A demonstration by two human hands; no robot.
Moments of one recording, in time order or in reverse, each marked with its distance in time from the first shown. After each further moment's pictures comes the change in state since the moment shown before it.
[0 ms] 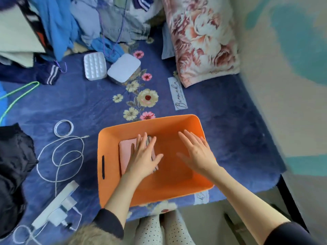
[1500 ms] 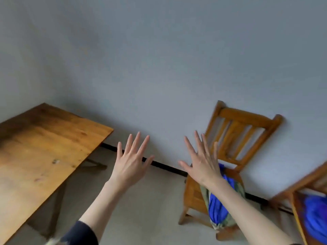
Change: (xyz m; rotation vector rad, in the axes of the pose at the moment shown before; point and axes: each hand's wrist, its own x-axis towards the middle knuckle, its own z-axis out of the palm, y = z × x) left_hand -0.671 0.084 0.157 0.514 -0.730 2.501; right_hand -0.702 -0.513 0.200 0.119 0.719 2.563
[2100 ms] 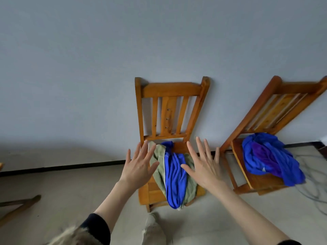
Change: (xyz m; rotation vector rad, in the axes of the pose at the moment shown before) left_hand 0.162 0.213 0.181 0.016 -0.403 0.472; right_hand -0.031 0.257 0.085 -0.071 -0.209 0.496
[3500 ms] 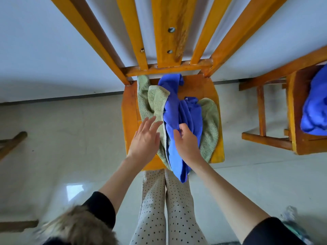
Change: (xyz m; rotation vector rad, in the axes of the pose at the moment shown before) left_hand 0.174 -0.024 0.247 -0.410 -0.177 -0.159; right_hand 0.150 -0.006 0.268 1.017 -0.398 0.455
